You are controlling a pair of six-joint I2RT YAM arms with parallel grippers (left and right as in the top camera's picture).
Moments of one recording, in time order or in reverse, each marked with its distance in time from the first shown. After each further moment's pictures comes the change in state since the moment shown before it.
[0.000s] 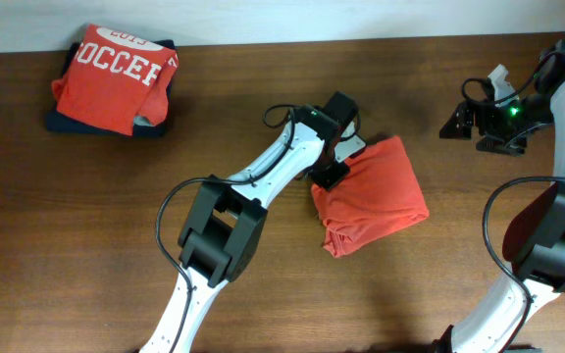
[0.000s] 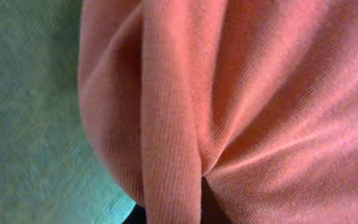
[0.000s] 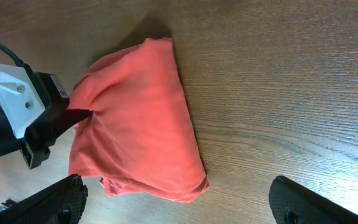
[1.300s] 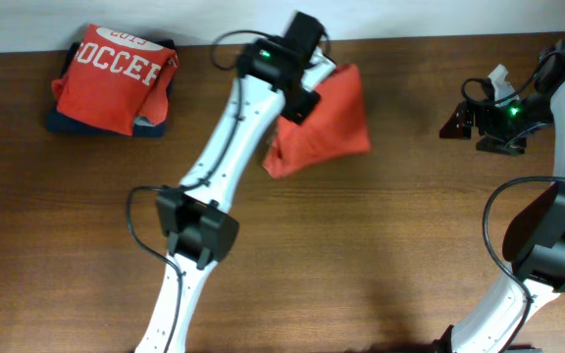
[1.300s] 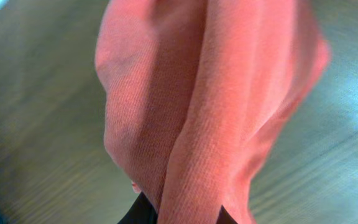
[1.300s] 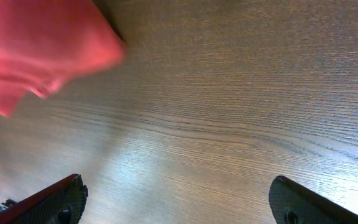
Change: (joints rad) left arm 0.172 0.053 0.641 -0.344 -0.173 -0.016; right arm 0.000 0.000 0.000 0.000 0.000 0.000
